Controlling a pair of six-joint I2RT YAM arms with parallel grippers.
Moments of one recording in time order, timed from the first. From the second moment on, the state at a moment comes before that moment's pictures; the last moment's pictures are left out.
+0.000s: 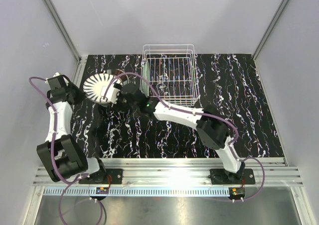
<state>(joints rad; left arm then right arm) 0.39 1.33 1.02 -0.43 0.23 -0.54 1.06 2.11 1.75 0.04 0.04 -0.51</state>
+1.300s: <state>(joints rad) 0.39 1.30 1.04 -0.45 0.29 -0.61 1.09 2.52 2.17 0.13 0.18 -0.66</state>
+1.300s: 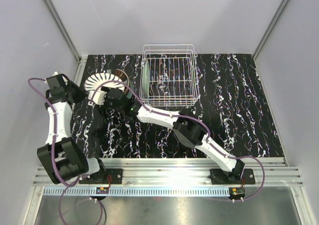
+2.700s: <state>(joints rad) 0.39 1.19 1.05 -0.41 0.33 -0.59 1.11 2.55 2.17 0.29 0.22 -0.86</state>
